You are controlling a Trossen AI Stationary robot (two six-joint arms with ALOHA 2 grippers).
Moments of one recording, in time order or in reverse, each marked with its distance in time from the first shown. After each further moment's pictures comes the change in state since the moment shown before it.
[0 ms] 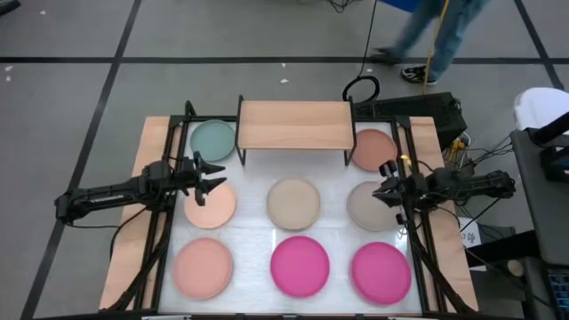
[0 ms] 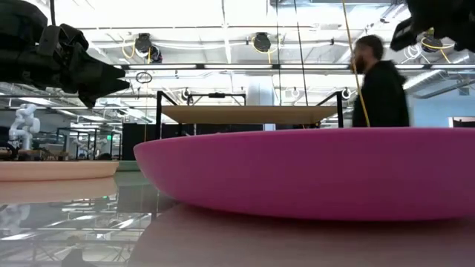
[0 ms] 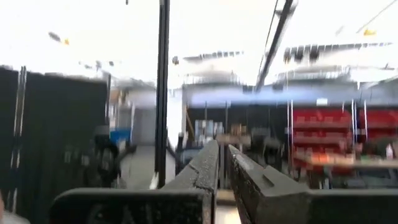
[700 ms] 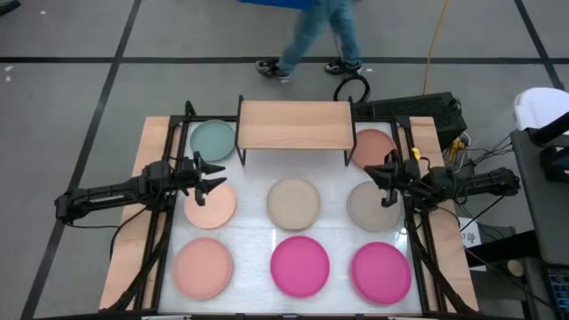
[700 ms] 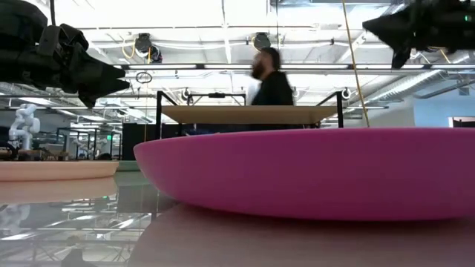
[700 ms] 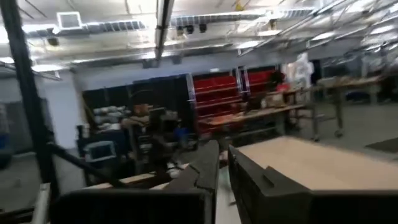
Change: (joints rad) left arm 0.000 0.000 0.000 0.000 0.000 0.000; right arm 0.000 0.103 0.073 -0.135 0.480 0.024
